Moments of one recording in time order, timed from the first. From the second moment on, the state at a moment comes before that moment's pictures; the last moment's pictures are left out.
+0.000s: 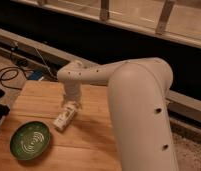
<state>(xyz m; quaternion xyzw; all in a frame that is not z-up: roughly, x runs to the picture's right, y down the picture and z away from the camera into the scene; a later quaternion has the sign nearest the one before) -0.165 0.098 0.825 -0.30 0.20 0.68 0.64</state>
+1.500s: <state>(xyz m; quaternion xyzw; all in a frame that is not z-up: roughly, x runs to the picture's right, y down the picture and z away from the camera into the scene) -0.177 0.149 0.874 -0.34 0.26 0.67 0.61</state>
